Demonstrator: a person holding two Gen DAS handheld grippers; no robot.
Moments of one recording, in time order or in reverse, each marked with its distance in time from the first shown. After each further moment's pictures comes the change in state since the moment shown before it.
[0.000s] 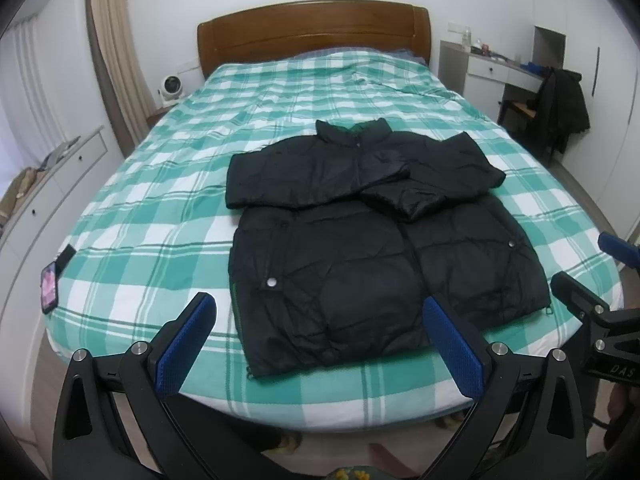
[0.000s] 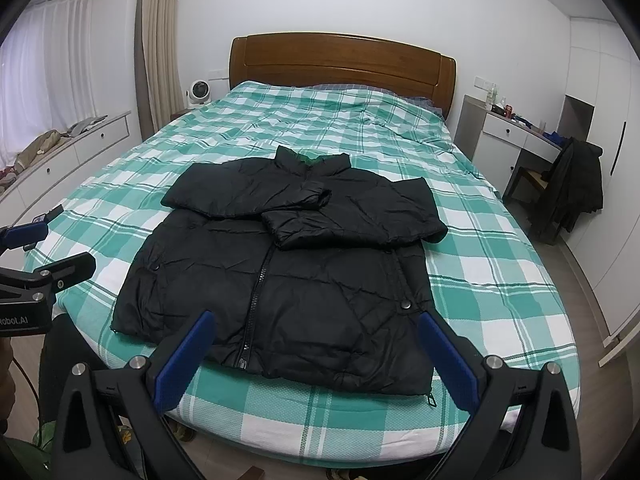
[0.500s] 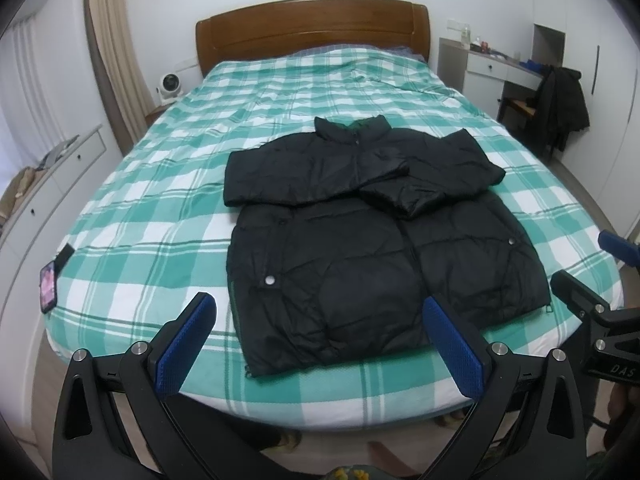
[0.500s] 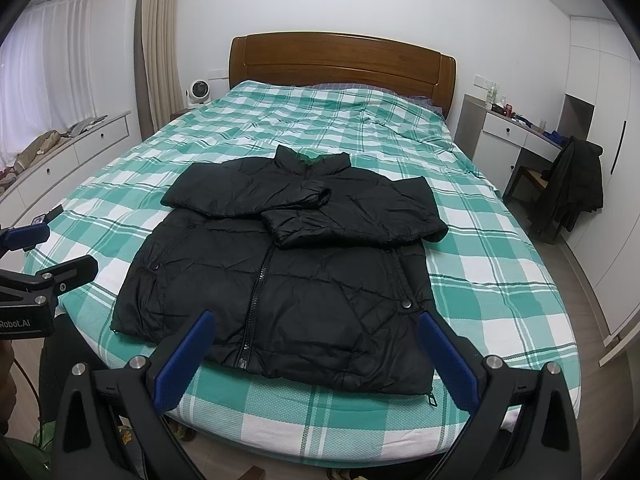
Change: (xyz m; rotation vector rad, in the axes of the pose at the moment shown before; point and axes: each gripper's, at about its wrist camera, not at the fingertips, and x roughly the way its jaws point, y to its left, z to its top) left arm 0.005 0.001 0.000 0.000 0.009 -0.004; right arm 0.001 0.000 0.000 -0.001 0.000 0.000
